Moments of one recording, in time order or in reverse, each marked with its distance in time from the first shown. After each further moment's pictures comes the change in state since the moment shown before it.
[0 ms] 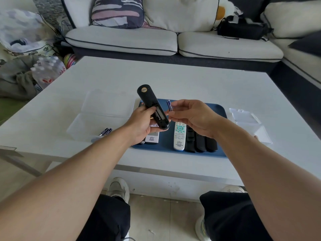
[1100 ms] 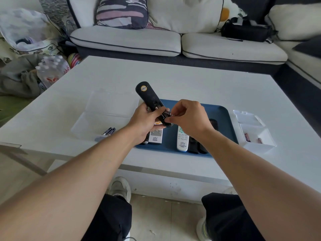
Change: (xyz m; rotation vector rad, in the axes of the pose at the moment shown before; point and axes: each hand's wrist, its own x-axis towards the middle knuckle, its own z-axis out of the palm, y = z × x) left_hand 0.002 -0.001 -0.005 0.145 0.050 0.126; right_hand 0.005 0.018 0.022 -0.740 0.332 -0.287
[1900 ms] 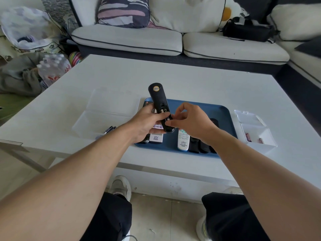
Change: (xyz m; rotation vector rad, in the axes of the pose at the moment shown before) left_hand -0.003 0.002 -0.007 0.090 -0.171 -0.086; right_hand -0.004 0.003 -0.005 0.011 -0.194 0.149
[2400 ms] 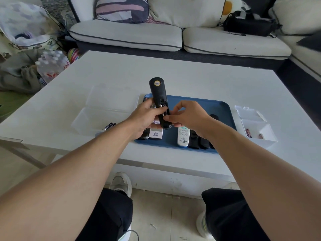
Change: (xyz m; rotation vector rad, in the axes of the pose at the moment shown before) left_hand 0.004 -0.004 -0.002 0.049 0.041 0.032; right_hand 0.009 -0.003 0.003 0.187 -0.043 0.126
